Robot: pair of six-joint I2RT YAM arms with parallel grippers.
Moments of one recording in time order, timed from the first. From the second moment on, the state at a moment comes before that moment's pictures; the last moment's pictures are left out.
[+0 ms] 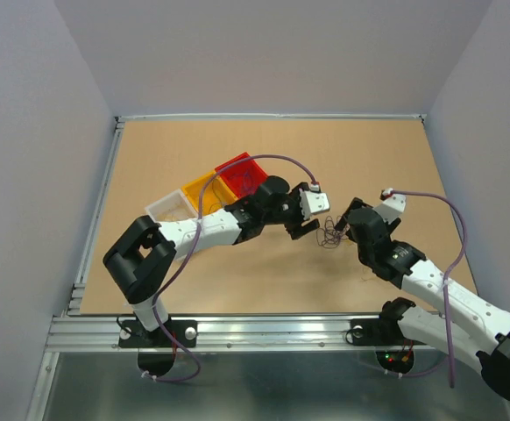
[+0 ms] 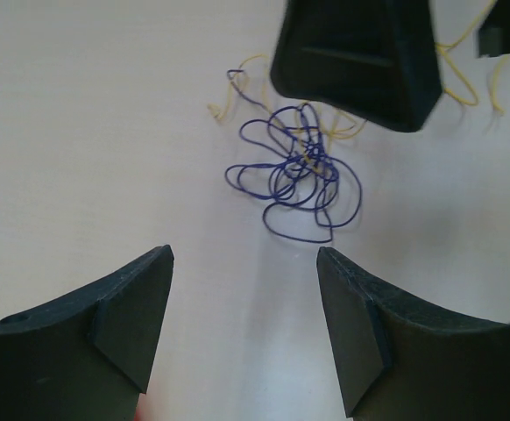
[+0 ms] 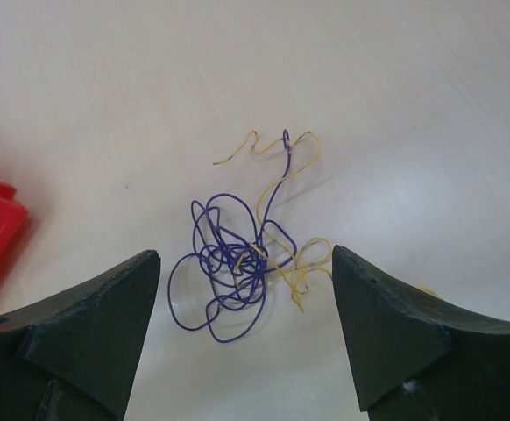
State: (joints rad) left arm -0.88 1.68 1.07 0.19 0.33 0.37; right arm 0.63 0.87 0.56 -0.33 0.76 0.79
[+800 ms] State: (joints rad) left arm -0.95 2.11 1.35 0.11 0.40 0.32; right arm 0.61 0.59 0.47 -0.35 0.83 0.86
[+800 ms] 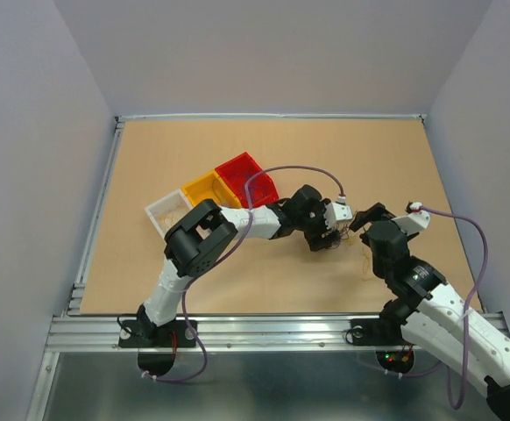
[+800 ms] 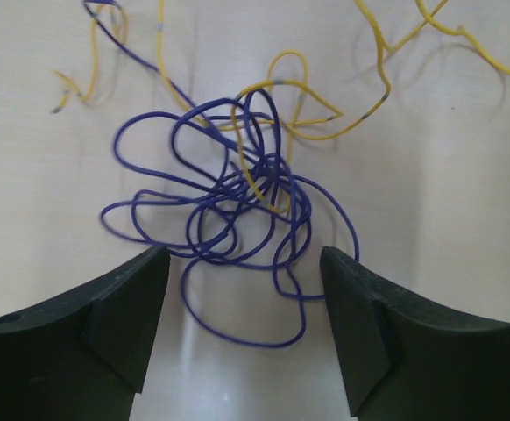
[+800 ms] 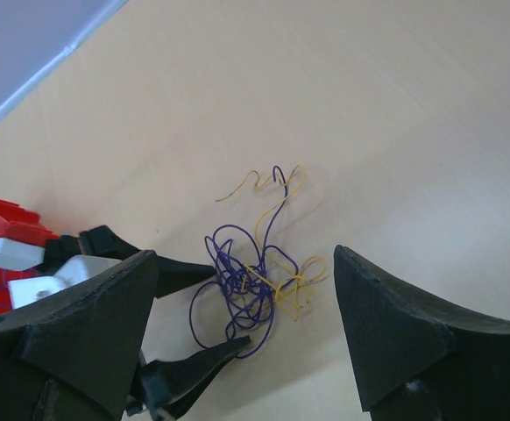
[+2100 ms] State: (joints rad) left arm -0.90 1.78 1.22 -0.07 0.60 0.49; right arm 0.60 0.70 0.39 -0.07 0.46 0.69
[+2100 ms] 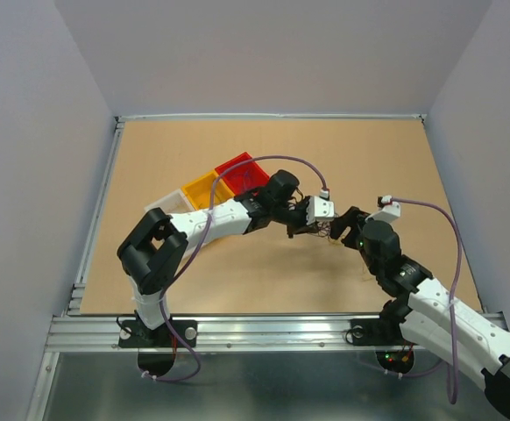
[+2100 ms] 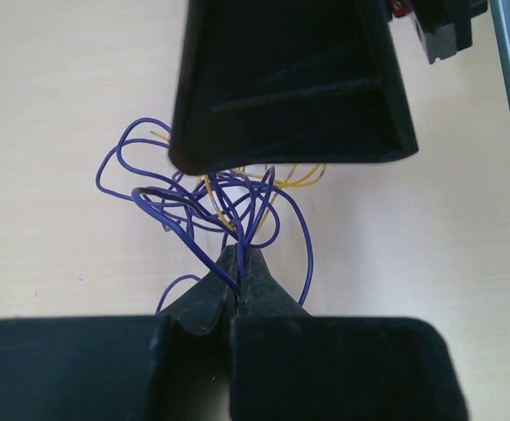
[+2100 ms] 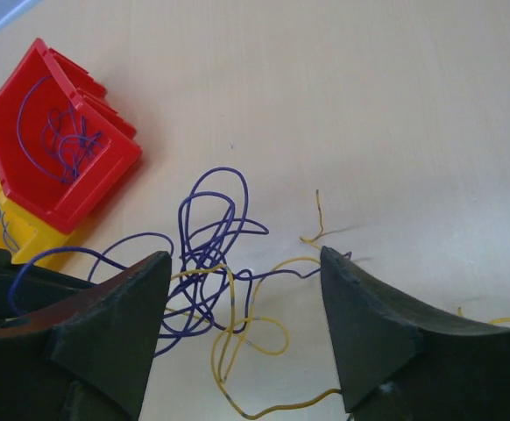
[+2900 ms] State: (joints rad) left arm -0.82 1.78 1.22 -0.05 0.68 0.44; right arm 0.60 0.80 0.36 0.09 0.31 0.66
